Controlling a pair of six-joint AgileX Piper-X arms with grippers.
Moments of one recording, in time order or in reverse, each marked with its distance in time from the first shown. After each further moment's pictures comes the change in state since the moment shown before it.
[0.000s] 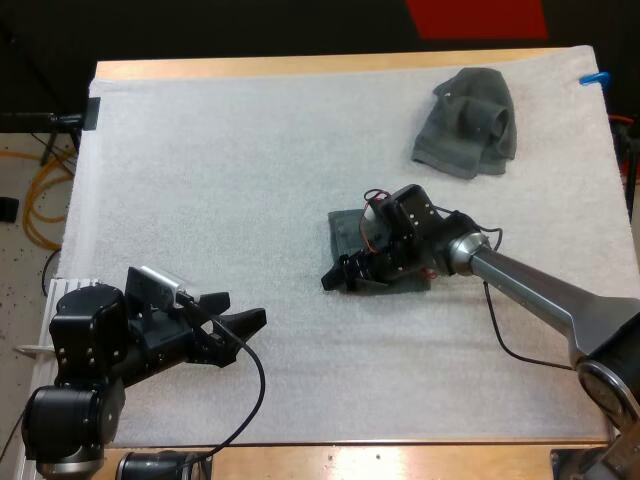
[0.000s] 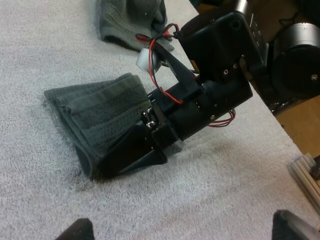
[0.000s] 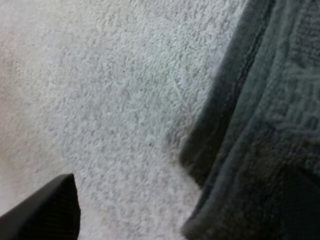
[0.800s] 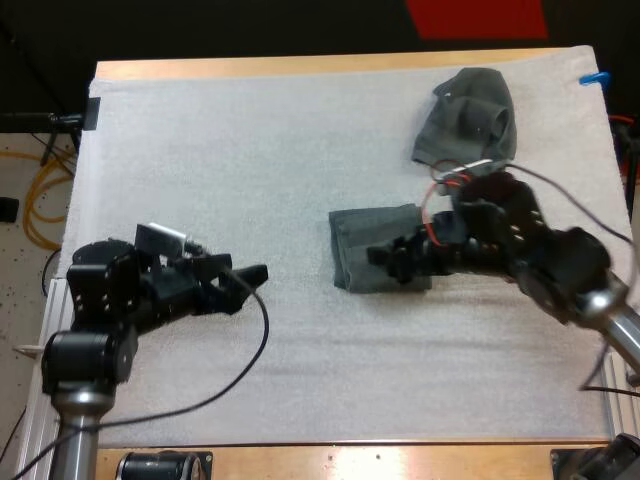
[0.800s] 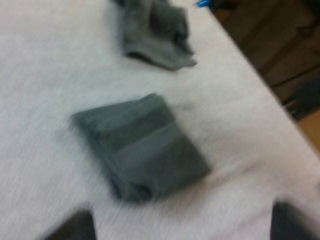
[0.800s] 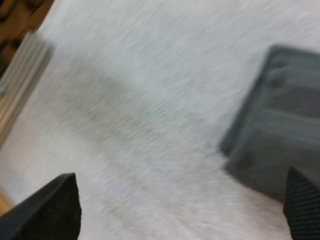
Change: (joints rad) left arm 0.000 0.216 0.000 -0.232 -0.037 -0.030; right arm 0.000 -0.629 0.005 0.313 0.304 -0.017
